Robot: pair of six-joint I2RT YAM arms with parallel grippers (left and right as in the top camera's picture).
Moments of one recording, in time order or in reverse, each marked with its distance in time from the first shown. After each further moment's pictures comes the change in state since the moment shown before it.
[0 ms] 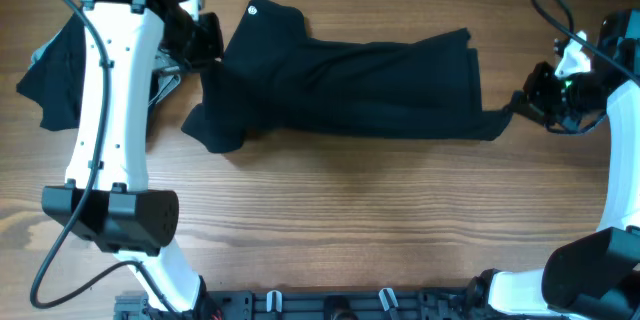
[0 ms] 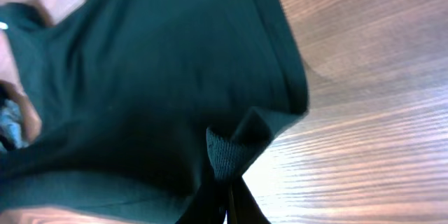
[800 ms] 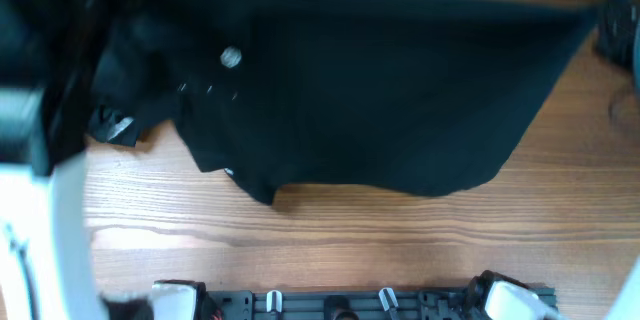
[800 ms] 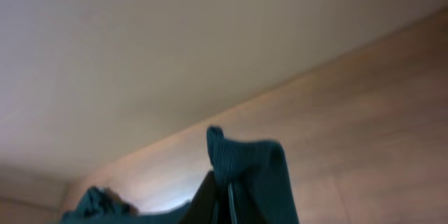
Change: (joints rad) left arm 0.022 -0.450 -0.075 0.701 -0.219 0.004; right arm -0.026 -0.290 0.322 0.340 -0.112 0.201
